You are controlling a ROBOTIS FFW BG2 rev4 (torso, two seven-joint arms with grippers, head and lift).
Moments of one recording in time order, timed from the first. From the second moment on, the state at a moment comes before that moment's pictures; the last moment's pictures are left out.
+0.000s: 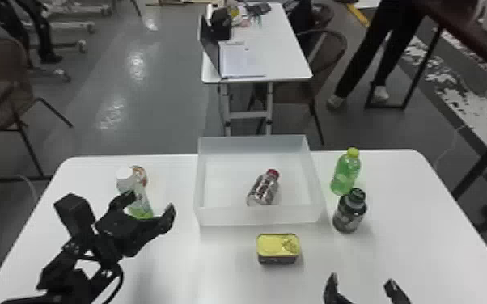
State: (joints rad) left arm 0.23 0.14 0.10 -1.63 0.24 -0.02 -0.51; right arm 0.57 -0.01 0.13 -1.62 -0.09 -0.43 -0.07
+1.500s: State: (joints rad) left arm 0.64 0.03 0.18 -1.84 0.19 -0.17 -0.33; right arm 0.62 -0.01 0.12 -1.65 -0.06 -0.46 -0.10
